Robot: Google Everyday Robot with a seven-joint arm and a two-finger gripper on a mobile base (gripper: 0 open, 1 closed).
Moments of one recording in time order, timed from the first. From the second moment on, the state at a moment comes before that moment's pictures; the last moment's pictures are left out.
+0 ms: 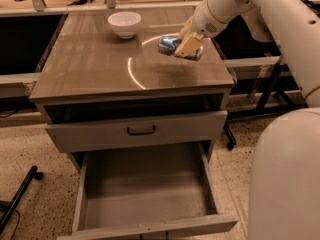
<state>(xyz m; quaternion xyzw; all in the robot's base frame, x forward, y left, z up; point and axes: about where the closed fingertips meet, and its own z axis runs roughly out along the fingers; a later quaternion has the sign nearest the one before) 0.734 -0.086 0.898 -0.64 0.69 0.08 0.32</state>
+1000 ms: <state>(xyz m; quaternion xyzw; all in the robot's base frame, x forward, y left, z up) 0.791 -0.064 0.890 -0.65 0.68 0.06 0.35</state>
